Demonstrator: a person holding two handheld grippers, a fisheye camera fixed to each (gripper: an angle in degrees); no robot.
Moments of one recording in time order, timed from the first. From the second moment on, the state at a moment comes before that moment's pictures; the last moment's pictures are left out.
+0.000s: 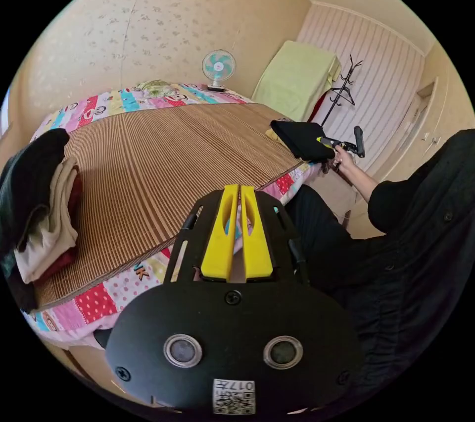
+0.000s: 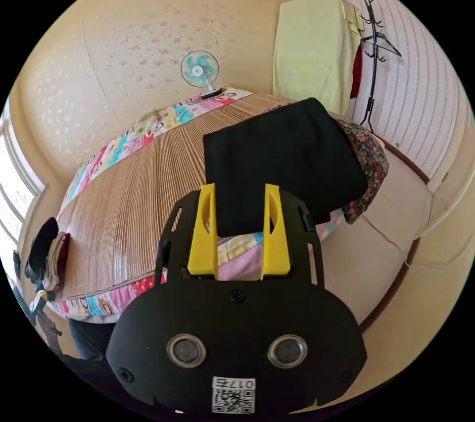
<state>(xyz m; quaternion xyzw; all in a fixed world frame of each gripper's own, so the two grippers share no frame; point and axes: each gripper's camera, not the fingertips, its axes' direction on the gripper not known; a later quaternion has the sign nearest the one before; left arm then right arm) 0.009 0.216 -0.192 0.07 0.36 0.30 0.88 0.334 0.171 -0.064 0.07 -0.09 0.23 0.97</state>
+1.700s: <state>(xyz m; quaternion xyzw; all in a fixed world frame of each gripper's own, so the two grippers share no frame) -0.029 0.160 -0.215 0.00 0.34 0.16 0.93 -0.074 0.028 -0.063 -0.02 -0.38 -0.44 0.82</state>
